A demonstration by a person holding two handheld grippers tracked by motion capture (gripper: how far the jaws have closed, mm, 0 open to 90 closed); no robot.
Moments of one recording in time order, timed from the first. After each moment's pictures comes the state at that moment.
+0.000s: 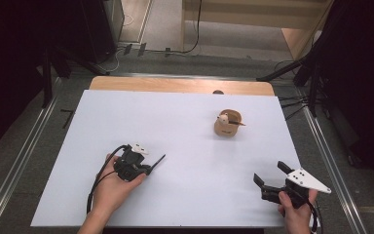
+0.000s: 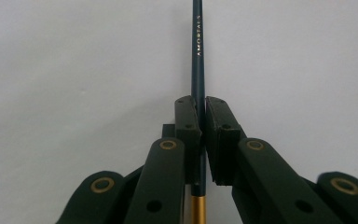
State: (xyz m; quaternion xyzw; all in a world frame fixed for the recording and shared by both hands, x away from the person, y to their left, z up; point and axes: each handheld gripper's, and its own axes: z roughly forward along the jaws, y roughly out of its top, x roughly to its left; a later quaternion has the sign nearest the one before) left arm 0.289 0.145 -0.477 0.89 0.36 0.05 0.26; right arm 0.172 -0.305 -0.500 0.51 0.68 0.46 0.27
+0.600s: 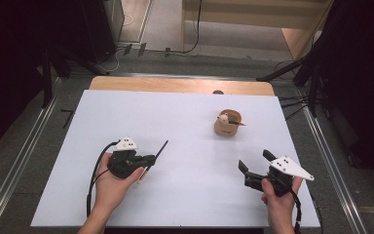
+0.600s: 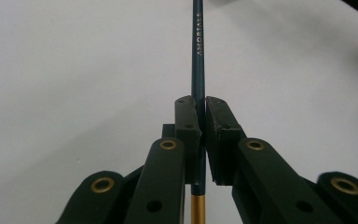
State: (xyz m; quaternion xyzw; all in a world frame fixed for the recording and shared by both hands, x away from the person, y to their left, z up) left arm 0.286 0.161 -0.461 0.83 0.36 0.04 0.42; right arm 0.198 -0.254 -0.466 0.52 0.66 0.47 0.28
